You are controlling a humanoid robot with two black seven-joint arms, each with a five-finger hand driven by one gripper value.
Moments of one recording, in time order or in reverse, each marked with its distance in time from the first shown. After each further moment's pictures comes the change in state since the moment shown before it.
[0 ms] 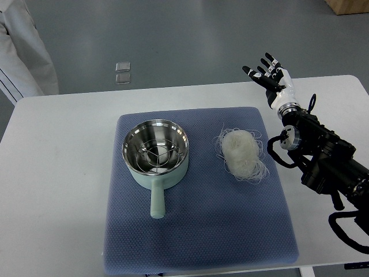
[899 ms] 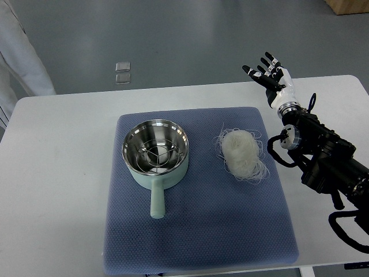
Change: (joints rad) left arm 0.000 0.000 -0.005 0.002 0.000 0.000 0.000; right arm 0.003 0.000 -0.001 0.000 0.000 0.001 -0.001
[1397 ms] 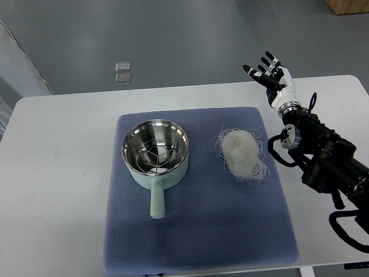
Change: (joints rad) left arm -0.009 0.000 0.001 0.000 0.000 0.000 0.000; right arm 0.001 -0.002 0.000 0.000 -0.001 -0.001 0.001
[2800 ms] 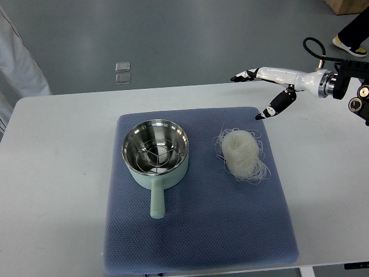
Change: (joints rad) left arm -0.002 0.000 -0.003 0.000 0.000 0.000 0.000; right arm 0.174 -0.588 -0.421 0.561 -1.151 0.375 0.011
